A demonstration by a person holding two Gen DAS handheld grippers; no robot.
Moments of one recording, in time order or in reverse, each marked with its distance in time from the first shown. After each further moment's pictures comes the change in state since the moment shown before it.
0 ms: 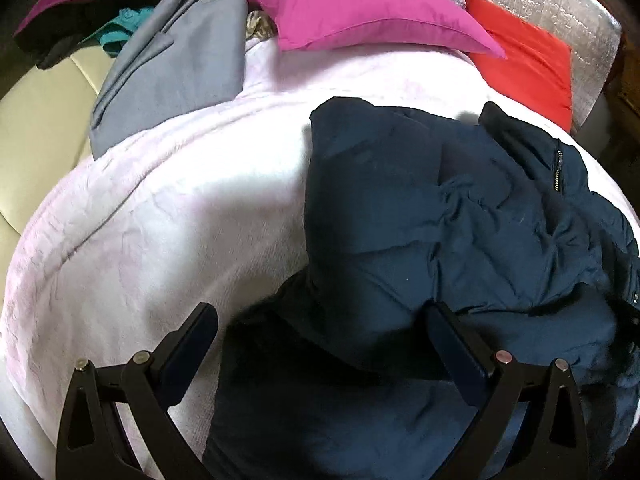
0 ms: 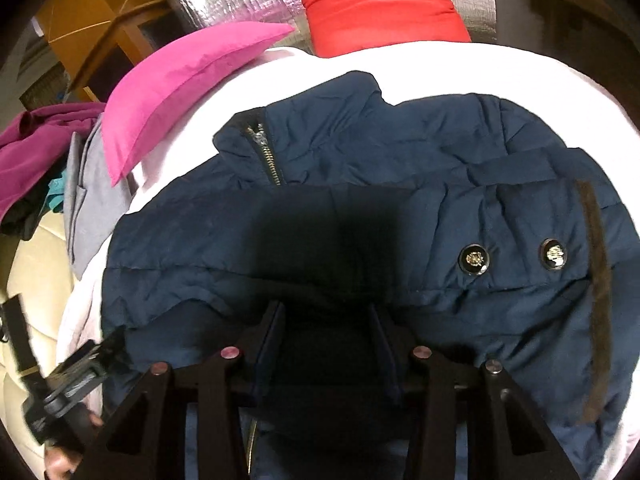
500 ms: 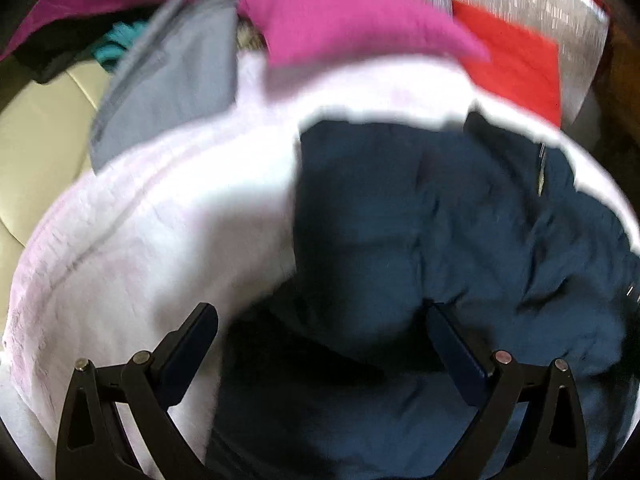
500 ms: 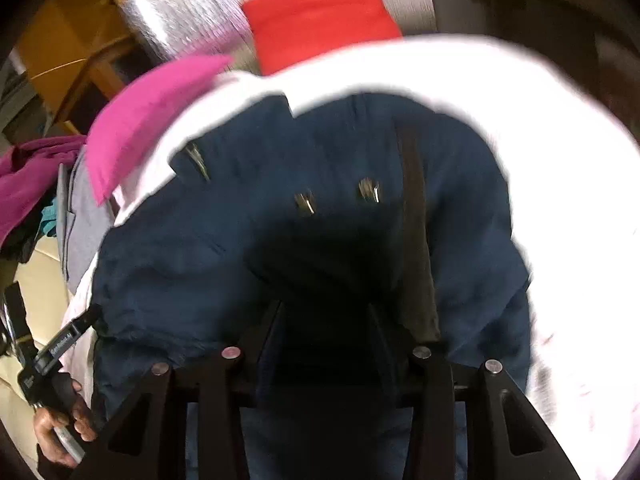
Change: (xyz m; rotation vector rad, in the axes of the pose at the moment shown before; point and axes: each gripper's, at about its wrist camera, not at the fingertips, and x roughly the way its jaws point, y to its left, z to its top) left arm -0.002 -0.011 -0.005 0.049 0.013 0.000; right arm -0.035 -0.079 -0.044 0.124 -0.025 -0.049
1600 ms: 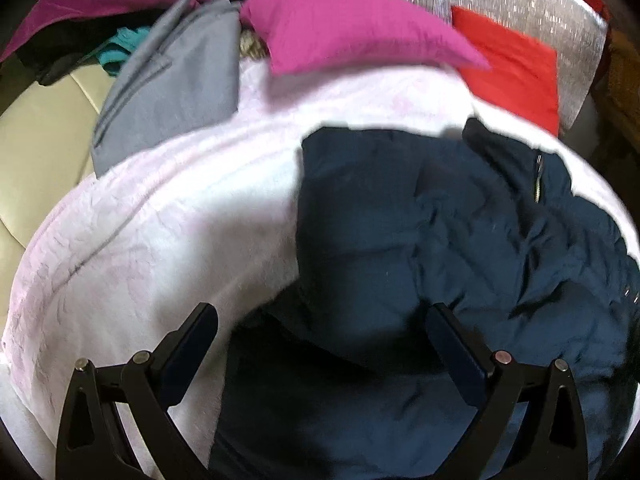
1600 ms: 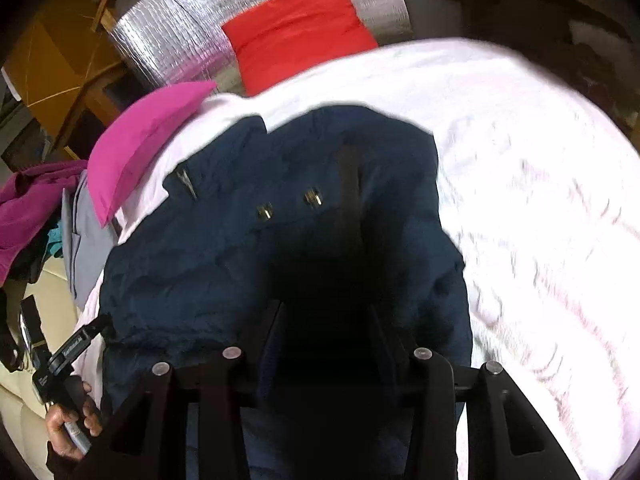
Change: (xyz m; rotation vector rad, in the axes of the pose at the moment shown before) left arm -0.013 0.003 0.007 -0.008 -0.034 -0.002; right arm -0.026 -0.035 -0.009 0.057 -0.006 0.000
